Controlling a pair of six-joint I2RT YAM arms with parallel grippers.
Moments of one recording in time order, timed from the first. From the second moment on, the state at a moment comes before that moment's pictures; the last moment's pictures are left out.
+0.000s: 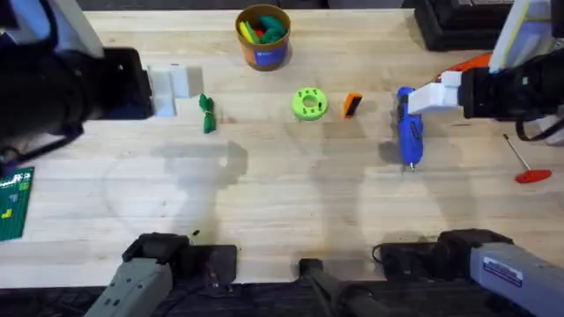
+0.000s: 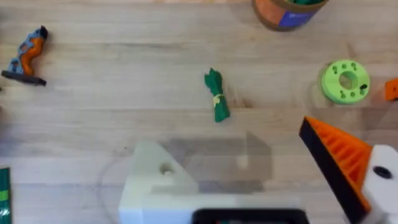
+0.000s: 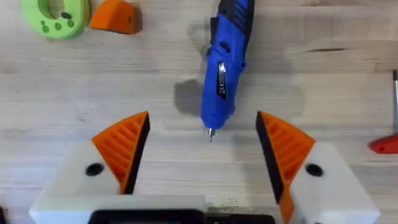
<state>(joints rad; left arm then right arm) -0.05 0.85 1.14 -1.06 -0.02 -0.07 0.00 1.13 1.13 -1.20 -0.03 0.06</state>
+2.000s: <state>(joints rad) -0.05 0.00 0.01 0.30 0.15 -0.07 0.00 1.13 1.13 -1.20 -0.03 0.06</state>
